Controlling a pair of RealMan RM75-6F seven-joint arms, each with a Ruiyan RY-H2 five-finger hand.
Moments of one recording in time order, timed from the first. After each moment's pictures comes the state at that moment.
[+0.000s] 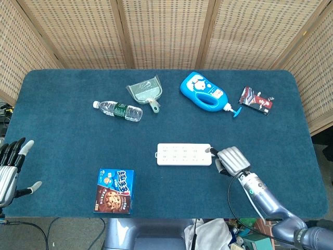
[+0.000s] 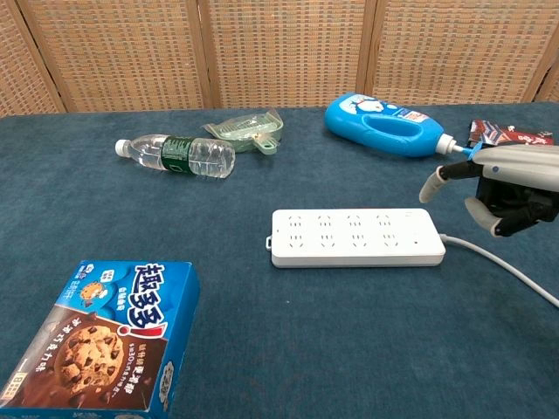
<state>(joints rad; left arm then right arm) -0.07 -0.99 -0.05 -1.91 1.51 1.50 0.20 0.56 -1.32 0.12 -1.56 -1.39 0.87 -0.12</state>
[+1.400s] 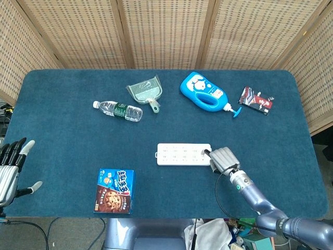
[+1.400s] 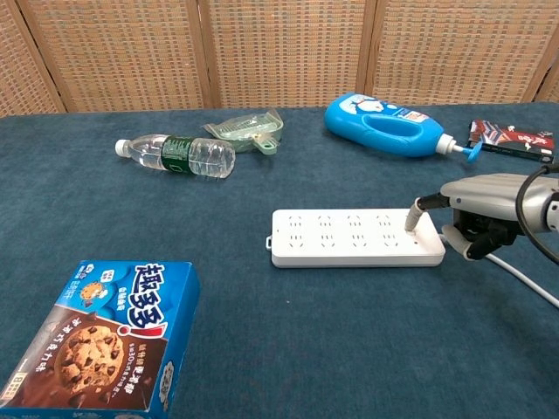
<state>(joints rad) -0.08 -0.99 -0.04 -1.91 1.49 1.49 0.21 0.67 -1.42 0.08 -1.51 -1.12 0.80 -0.36</state>
